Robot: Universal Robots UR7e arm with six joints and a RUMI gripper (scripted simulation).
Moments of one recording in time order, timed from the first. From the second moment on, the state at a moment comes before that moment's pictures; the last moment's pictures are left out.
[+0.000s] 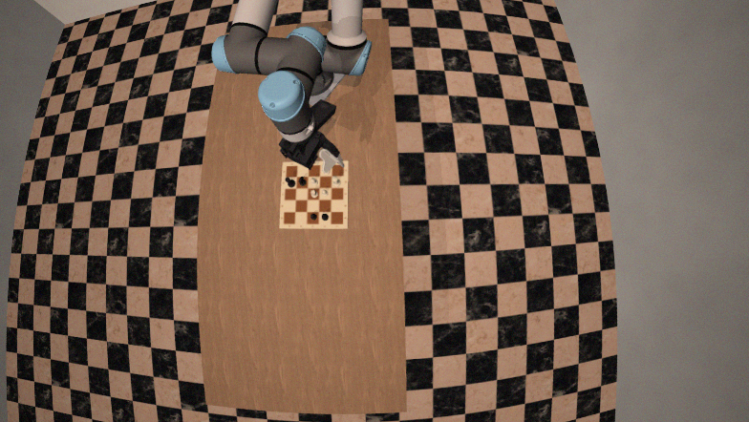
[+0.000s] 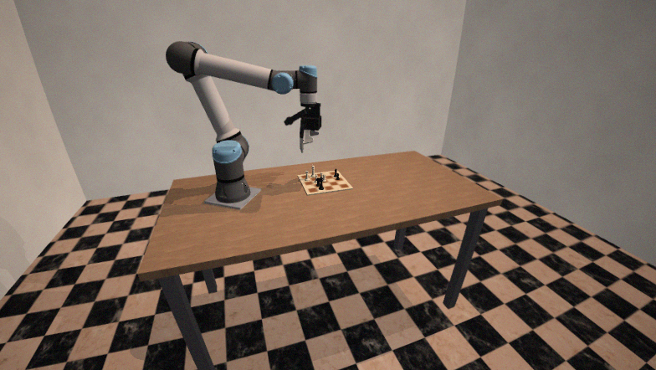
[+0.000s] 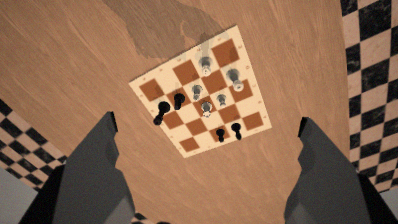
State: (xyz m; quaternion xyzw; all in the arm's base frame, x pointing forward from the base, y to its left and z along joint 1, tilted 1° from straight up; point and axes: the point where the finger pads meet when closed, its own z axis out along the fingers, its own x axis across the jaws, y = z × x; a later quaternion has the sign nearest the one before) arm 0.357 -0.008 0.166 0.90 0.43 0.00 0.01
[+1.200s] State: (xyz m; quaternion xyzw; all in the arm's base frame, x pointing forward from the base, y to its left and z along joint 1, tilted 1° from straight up) arm 0.358 -0.006 0.164 0.93 0.37 0.00 0.01
